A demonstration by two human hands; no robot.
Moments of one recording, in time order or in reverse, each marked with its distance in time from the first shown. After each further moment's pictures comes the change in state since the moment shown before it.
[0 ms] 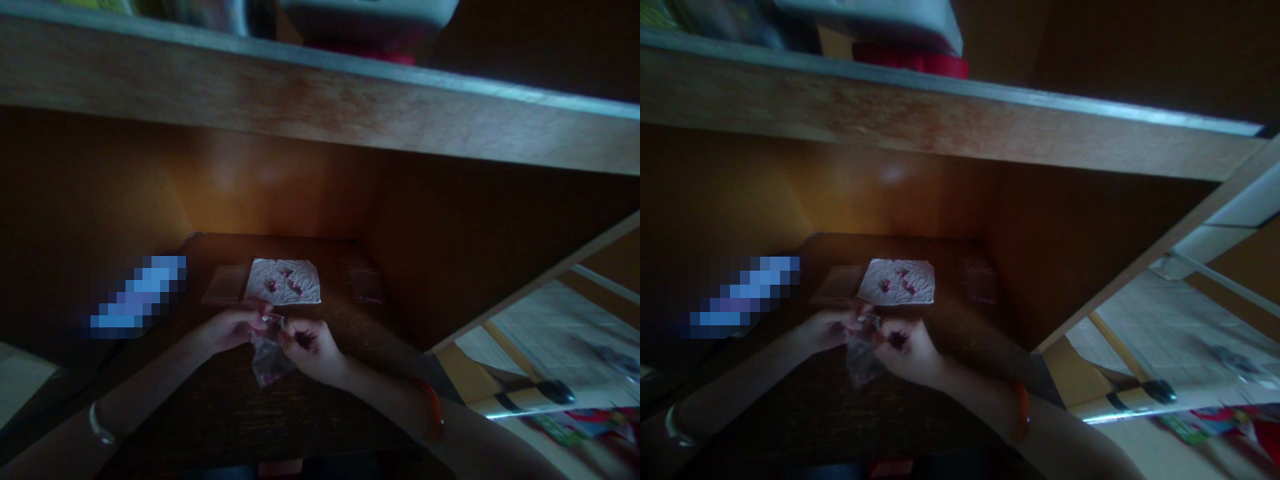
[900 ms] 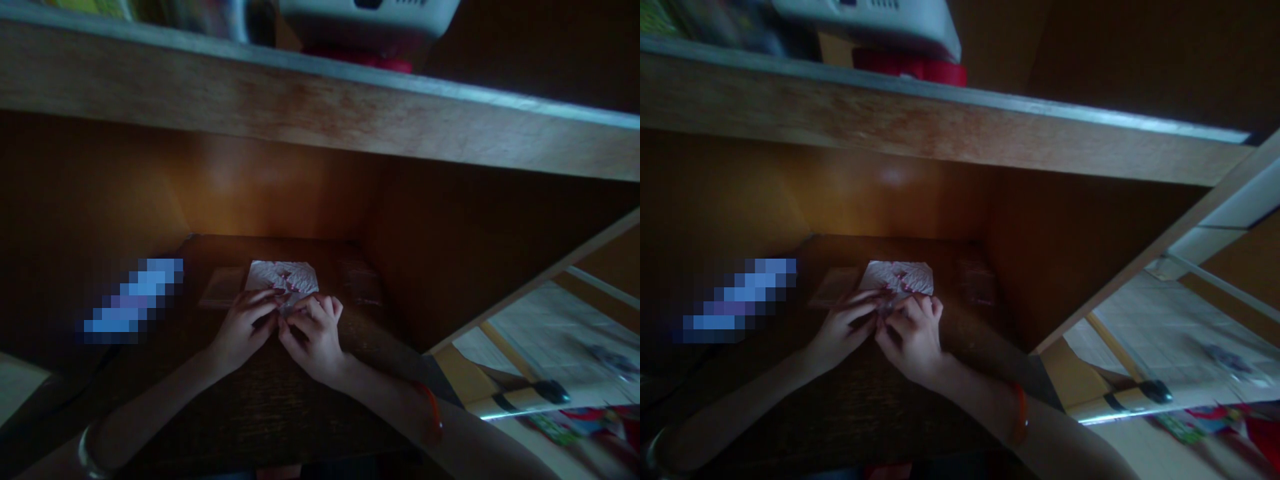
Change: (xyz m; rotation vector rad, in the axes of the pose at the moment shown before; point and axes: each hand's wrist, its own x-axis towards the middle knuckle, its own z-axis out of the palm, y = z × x) left_hand 0.002 -0.012 0.006 1.463 0.418 0.818; right_hand 0.006 -0.010 -0.004 -0.873 0.381 -0.361
